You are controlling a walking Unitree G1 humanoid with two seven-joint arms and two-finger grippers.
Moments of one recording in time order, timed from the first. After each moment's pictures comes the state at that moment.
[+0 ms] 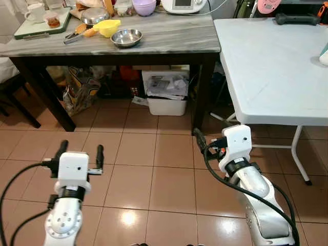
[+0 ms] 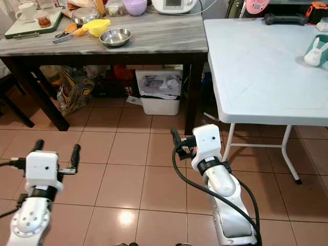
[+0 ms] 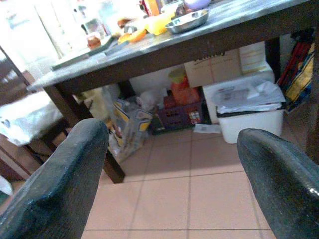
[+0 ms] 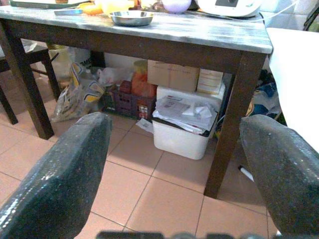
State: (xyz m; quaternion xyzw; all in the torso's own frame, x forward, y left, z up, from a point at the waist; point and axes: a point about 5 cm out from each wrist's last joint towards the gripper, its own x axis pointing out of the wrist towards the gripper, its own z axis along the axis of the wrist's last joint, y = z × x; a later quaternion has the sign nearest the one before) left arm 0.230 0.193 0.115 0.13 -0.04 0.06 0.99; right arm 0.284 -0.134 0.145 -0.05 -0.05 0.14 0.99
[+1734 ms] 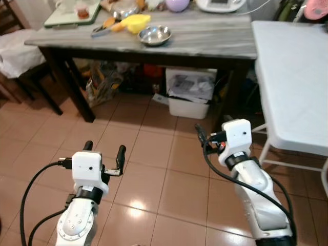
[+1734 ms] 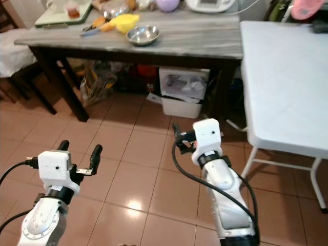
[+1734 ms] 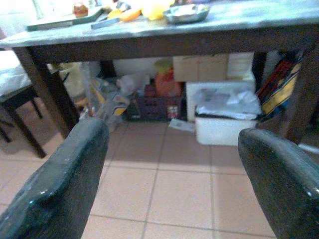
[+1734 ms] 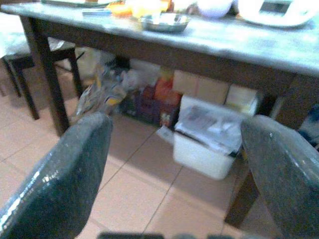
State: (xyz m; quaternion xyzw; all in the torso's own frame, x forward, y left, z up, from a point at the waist) left arm 0.226 0.164 0.122 0.03 -0.03 -0.02 1.00; right arm 0.294 -0.126 0.150 -0.06 -0.06 0.14 0.99
